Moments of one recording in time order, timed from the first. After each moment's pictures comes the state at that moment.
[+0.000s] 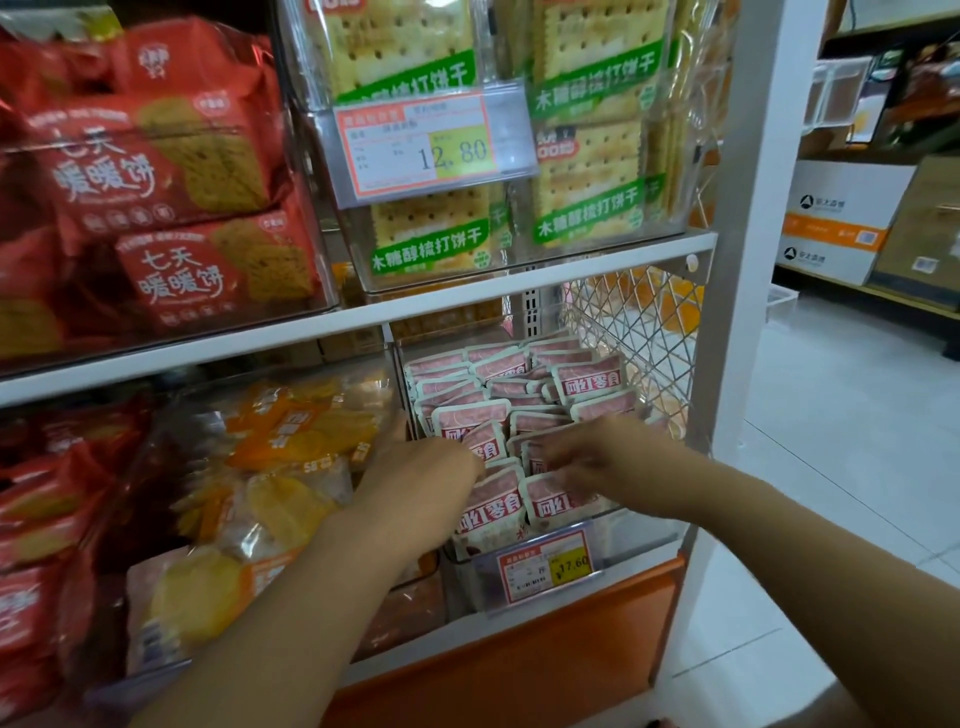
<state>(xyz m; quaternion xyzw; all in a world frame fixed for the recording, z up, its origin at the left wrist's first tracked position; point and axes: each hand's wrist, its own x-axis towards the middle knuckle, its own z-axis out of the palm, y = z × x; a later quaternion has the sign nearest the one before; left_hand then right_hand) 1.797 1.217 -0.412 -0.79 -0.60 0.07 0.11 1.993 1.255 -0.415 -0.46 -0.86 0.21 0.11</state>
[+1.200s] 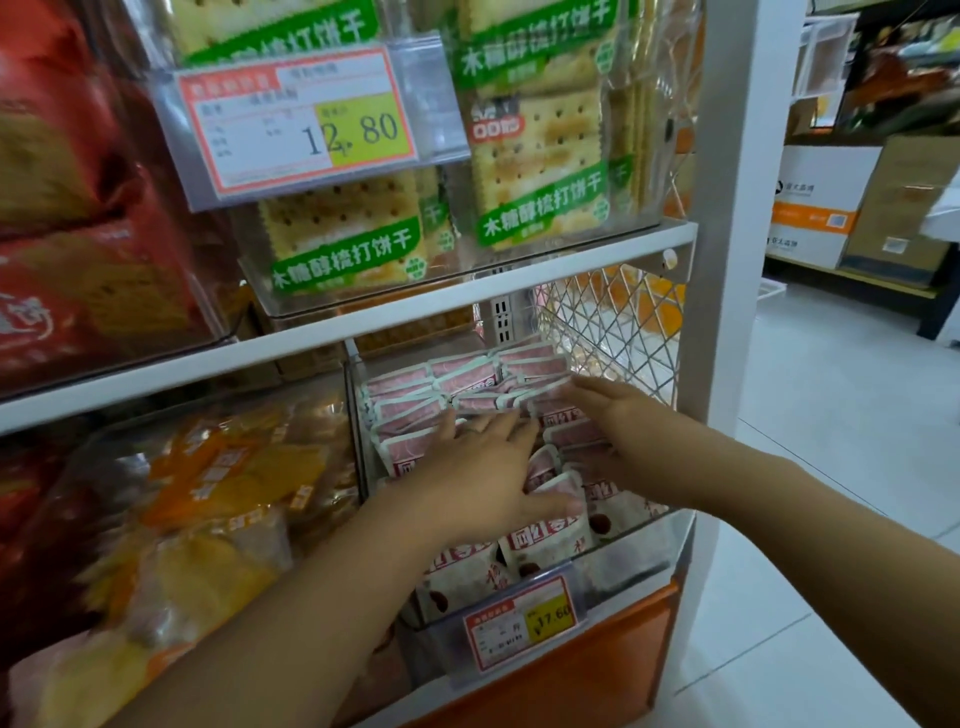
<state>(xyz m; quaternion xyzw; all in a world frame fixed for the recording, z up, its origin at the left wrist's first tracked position) 1.849 1.279 -0.419 -0.82 -0.56 0.10 -0.04 2.021 1.299 -0.421 -0.49 -0.86 0.08 0.09</state>
